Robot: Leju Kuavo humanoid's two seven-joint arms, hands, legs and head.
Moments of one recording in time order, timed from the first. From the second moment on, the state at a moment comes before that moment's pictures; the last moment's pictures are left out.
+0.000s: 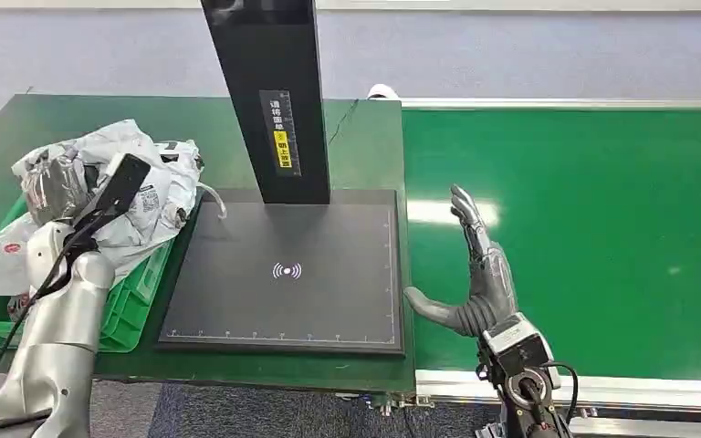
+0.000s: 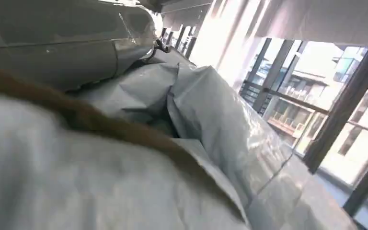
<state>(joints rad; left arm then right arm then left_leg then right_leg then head) -0.66 0.11 0.20 -0.94 -1.15 0.24 0.11 -0.16 0.02 0.18 -1.47 0.29 0.06 -0.63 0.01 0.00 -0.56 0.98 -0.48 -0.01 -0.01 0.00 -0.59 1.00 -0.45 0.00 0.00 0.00</state>
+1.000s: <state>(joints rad) -0.80 0.16 0.09 -0.67 -1.10 0.09 0.12 -0.17 0.04 0.16 -1.44 0.31 0.06 -0.61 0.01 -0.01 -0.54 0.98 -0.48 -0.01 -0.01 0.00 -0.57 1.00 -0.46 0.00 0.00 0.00</state>
